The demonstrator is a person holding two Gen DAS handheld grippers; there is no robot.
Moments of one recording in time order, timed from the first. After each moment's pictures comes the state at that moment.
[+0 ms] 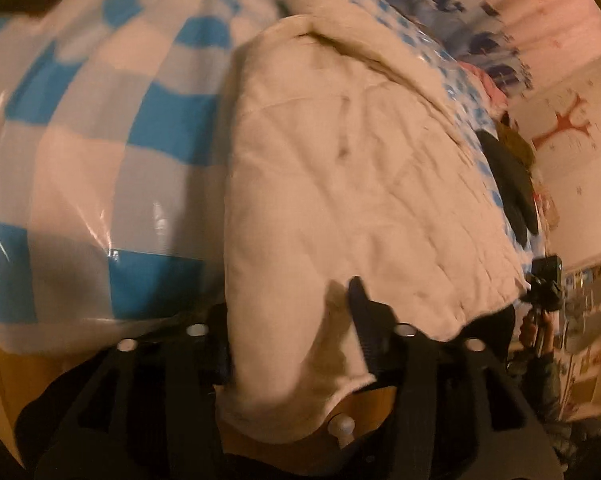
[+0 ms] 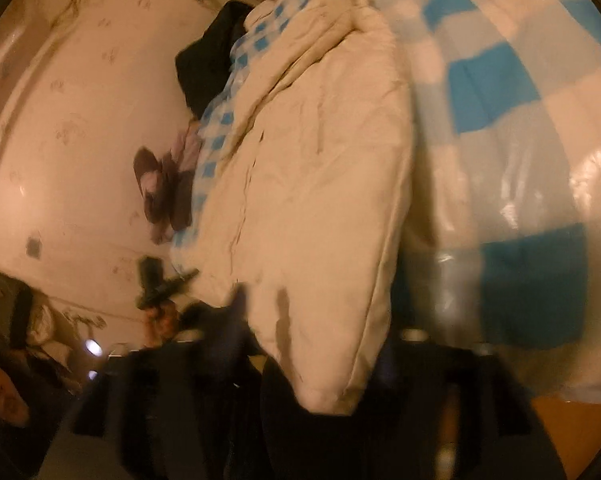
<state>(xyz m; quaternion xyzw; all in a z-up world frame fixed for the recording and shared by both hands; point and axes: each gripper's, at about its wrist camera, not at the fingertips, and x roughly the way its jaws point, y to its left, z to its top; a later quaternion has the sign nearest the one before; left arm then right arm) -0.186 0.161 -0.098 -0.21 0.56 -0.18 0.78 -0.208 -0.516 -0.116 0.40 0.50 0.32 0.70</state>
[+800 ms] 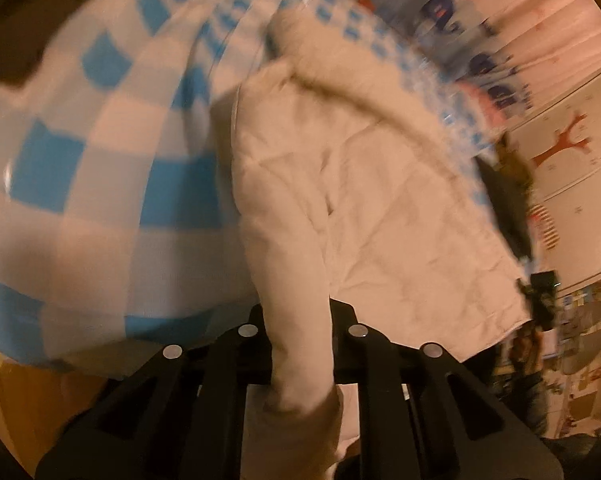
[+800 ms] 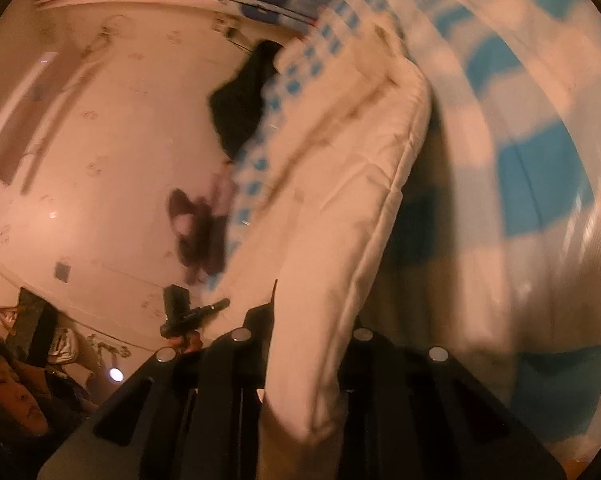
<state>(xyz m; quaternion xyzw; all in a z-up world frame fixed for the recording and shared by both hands) -0.166 0.157 -0.040 -0.22 0.52 -0.19 0.80 -0.184 -0.505 -0.070 0.42 0.41 0.35 0.73</state>
